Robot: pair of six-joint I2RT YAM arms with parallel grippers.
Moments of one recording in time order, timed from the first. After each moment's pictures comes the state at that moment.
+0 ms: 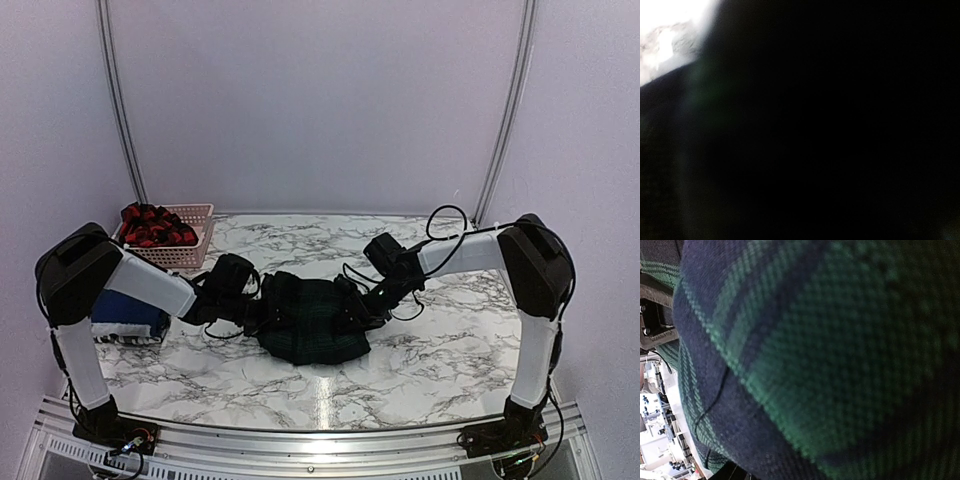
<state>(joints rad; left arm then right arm) -0.73 1.87 0.86 0.29 0.46 -0.96 0.63 1.98 1.25 -0.51 -0.66 0.22</state>
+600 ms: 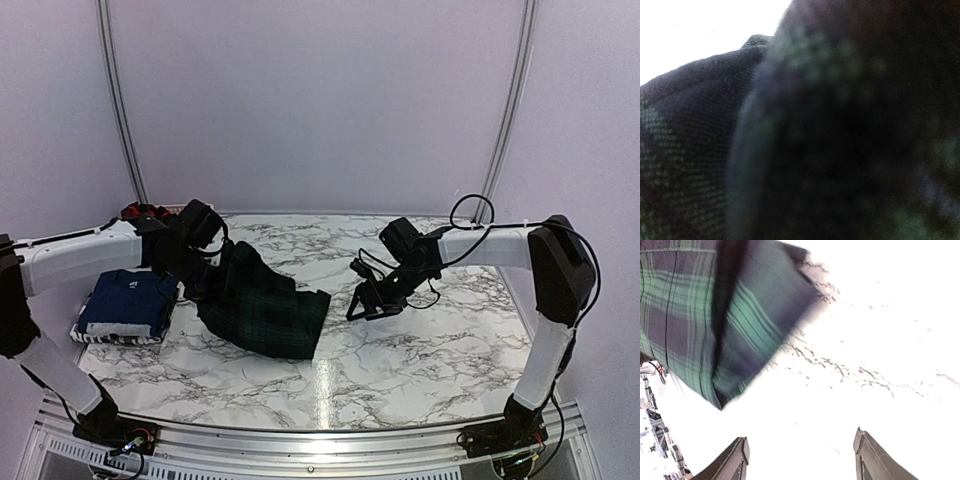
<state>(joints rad) -0.65 1.53 1.12 -0.68 0.18 -0.57 0.58 1.86 1.24 -0.60 -0.58 0.21</state>
